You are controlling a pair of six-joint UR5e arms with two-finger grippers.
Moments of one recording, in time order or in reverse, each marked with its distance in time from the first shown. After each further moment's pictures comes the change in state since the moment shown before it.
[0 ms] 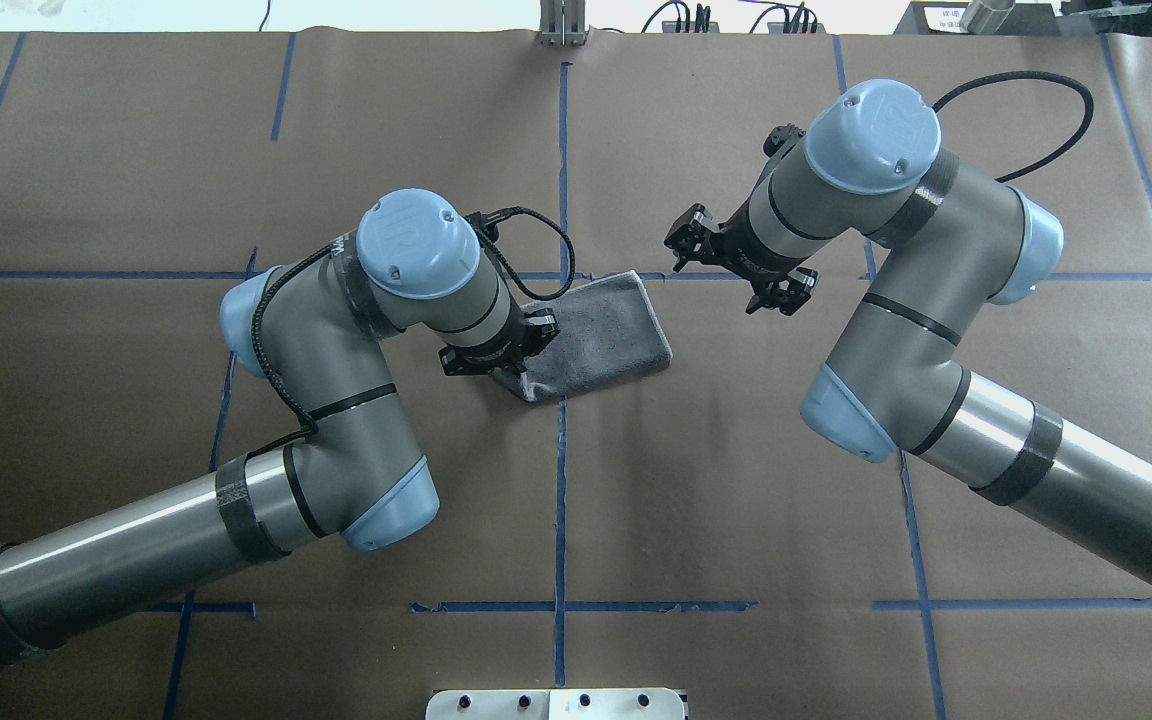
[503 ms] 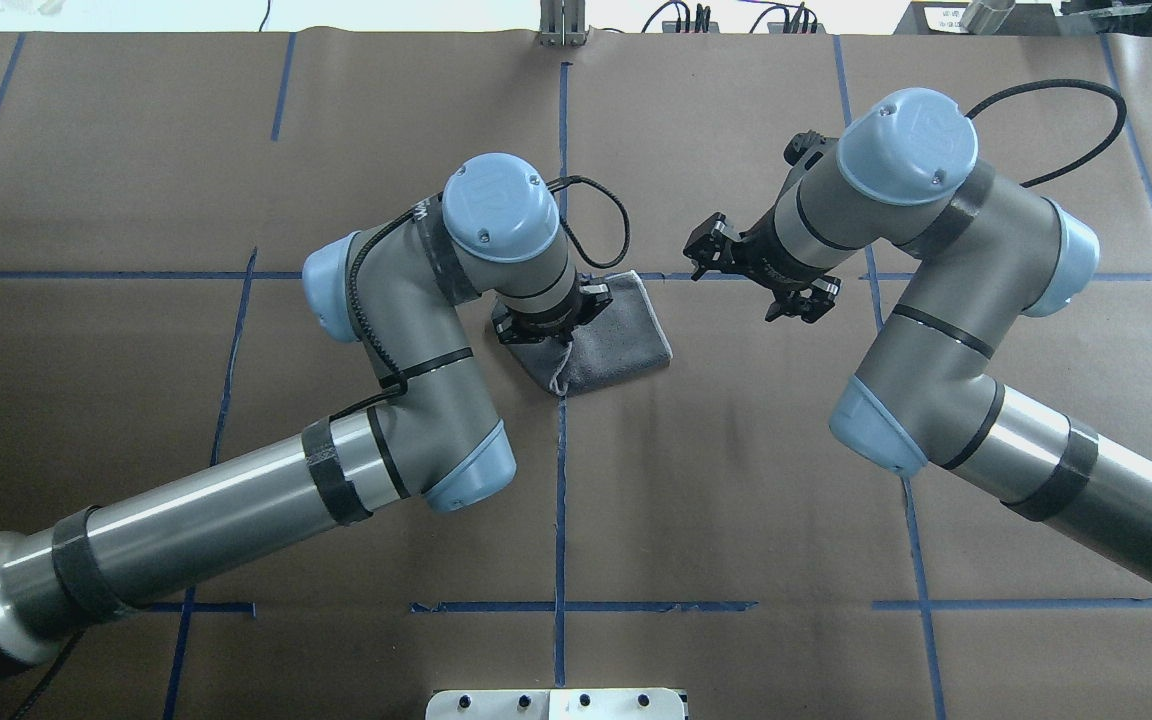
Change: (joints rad) left arm -0.012 -0.180 0.190 -0.009 0.033 0.002; right arm 0.012 -0.075 0.071 0.001 0.022 -0.054
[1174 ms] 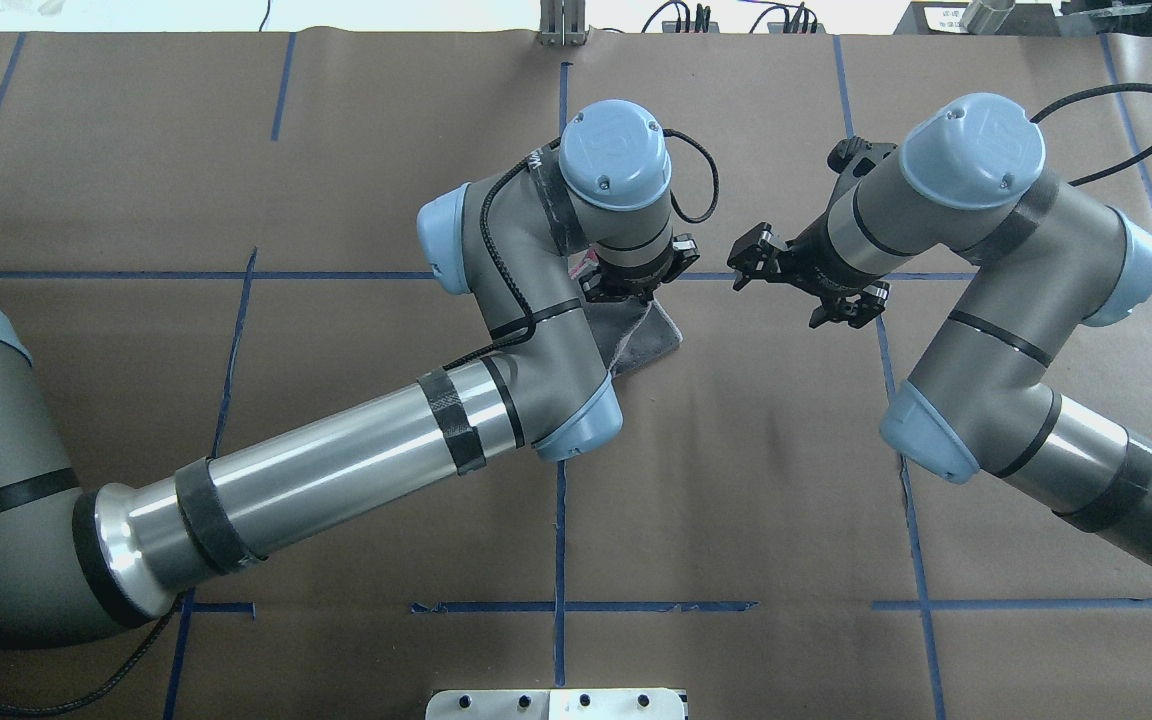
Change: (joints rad) left arm 0.001 -0.174 0.240 -0.105 0.003 -0.006; right arm 0.021 -0.054 0.029 0.002 0.017 -0.047
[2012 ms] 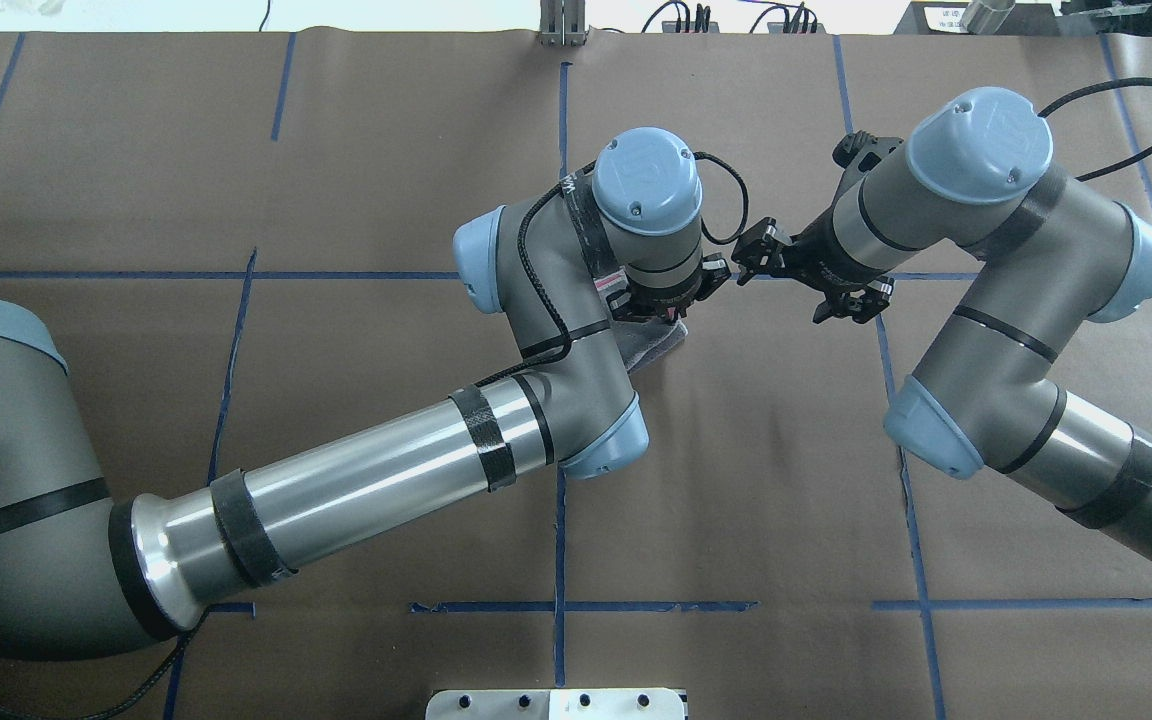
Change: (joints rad) left arm 0.029 -0.034 0.059 -0.062 0.000 0.001; right arm 0.009 0.000 0.002 -0.002 0.001 -0.001
